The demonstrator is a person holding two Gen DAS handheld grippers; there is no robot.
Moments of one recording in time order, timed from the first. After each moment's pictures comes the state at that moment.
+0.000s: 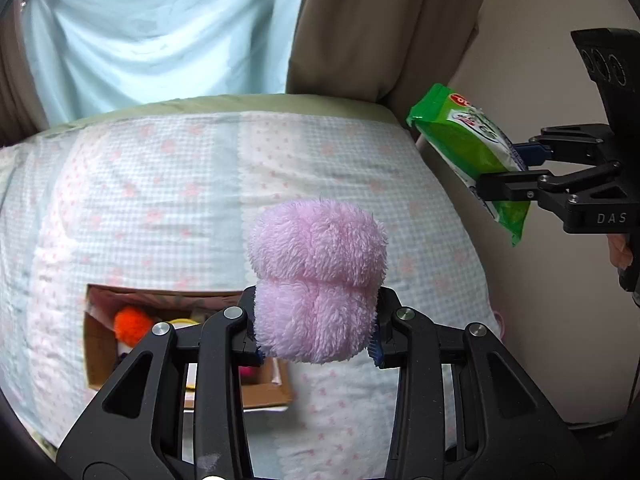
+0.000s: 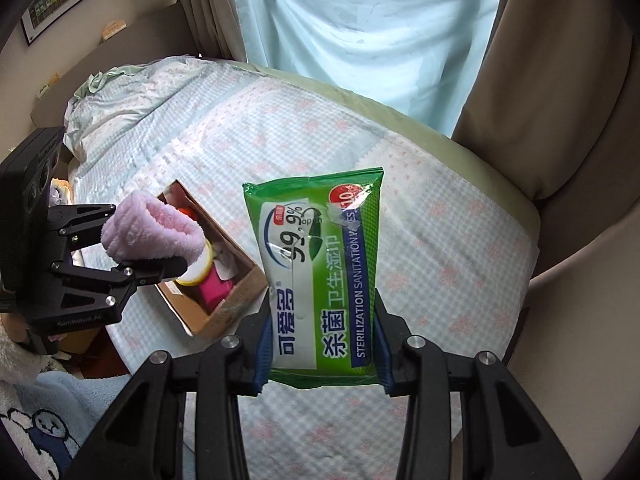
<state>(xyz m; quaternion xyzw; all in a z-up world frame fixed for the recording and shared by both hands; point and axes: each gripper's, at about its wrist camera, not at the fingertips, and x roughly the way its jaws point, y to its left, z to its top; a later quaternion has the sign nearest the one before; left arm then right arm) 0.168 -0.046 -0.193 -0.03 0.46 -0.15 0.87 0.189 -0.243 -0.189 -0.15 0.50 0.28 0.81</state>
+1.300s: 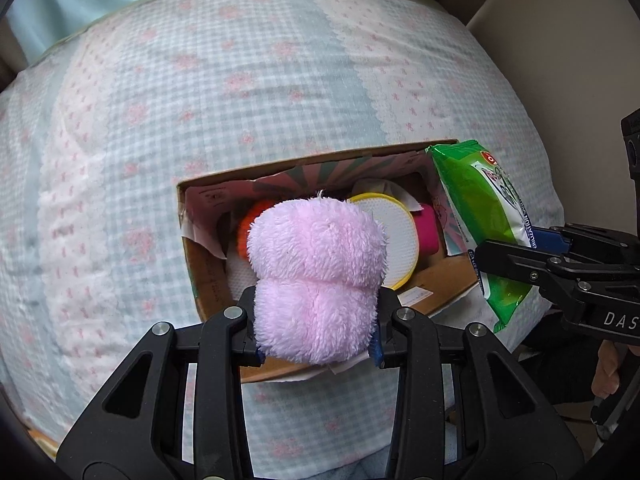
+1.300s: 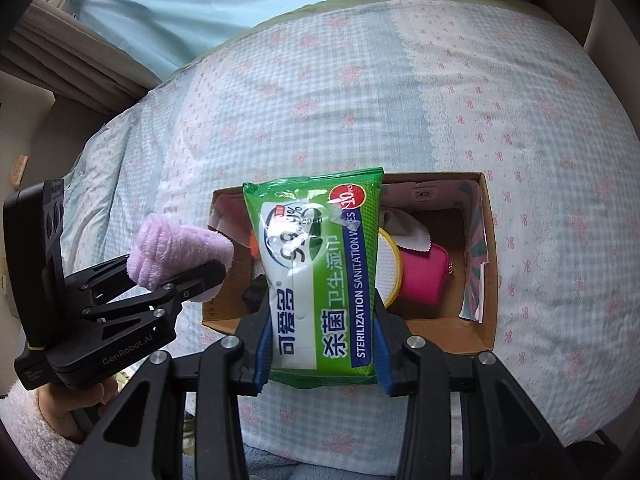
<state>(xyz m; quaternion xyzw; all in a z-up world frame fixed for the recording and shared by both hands) 0.198 0.187 -0.348 0.02 0.62 -0.20 0.76 0.151 0.005 -0.351 0.15 0.63 0.11 0.76</state>
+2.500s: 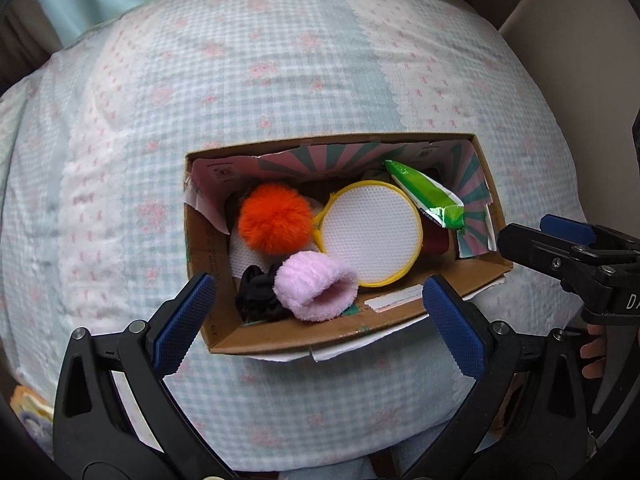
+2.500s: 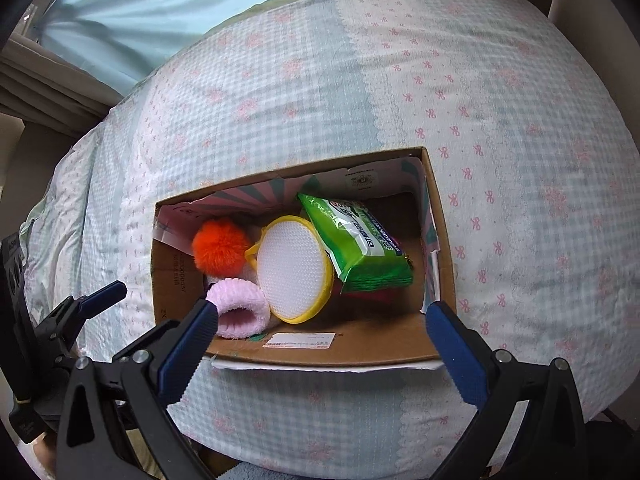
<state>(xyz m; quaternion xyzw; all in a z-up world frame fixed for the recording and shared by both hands) 0.167 0.163 -0.336 0.02 0.61 -0.12 0.78 0.147 -0.036 -0.372 0.15 0.63 0.05 0.76</state>
